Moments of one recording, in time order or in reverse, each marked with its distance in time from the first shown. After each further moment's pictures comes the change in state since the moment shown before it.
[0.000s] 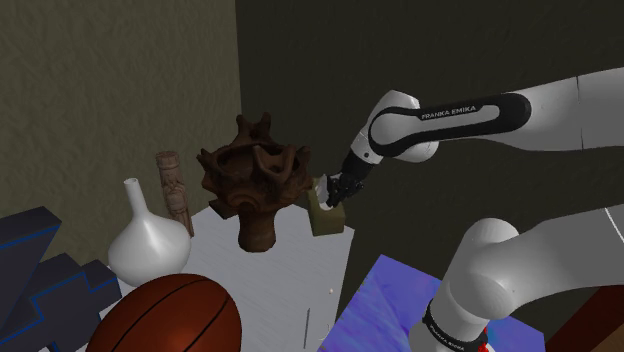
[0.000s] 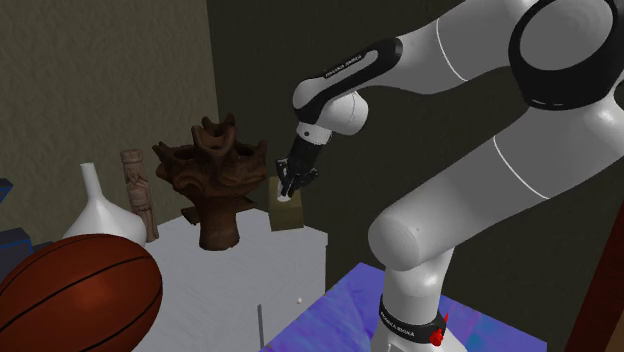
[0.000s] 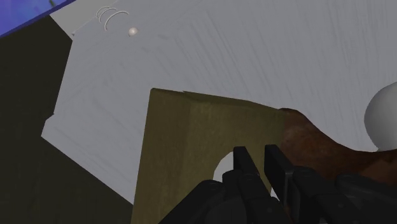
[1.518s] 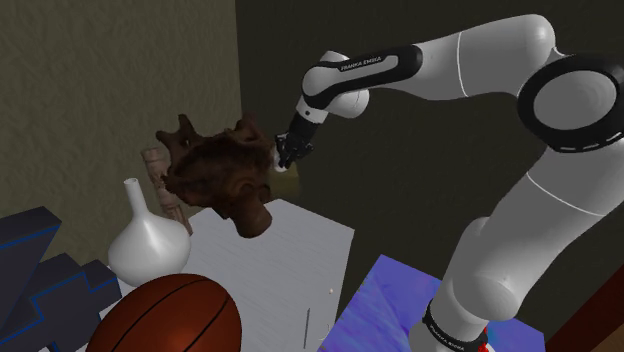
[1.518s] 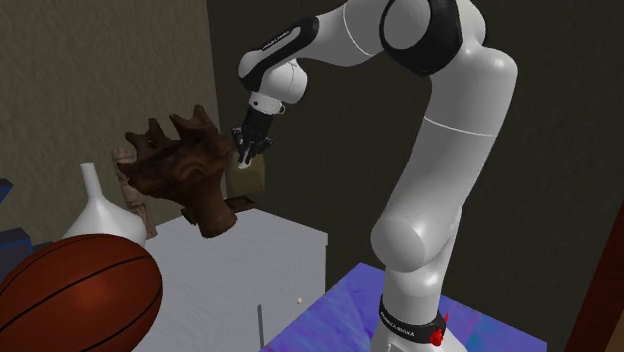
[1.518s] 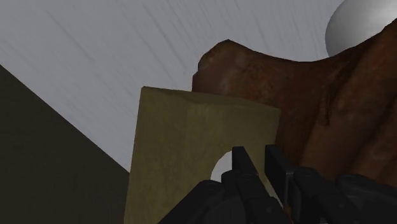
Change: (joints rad) arm 0.074 0.546 0.021 0.613 0.045 -0.054 0.067
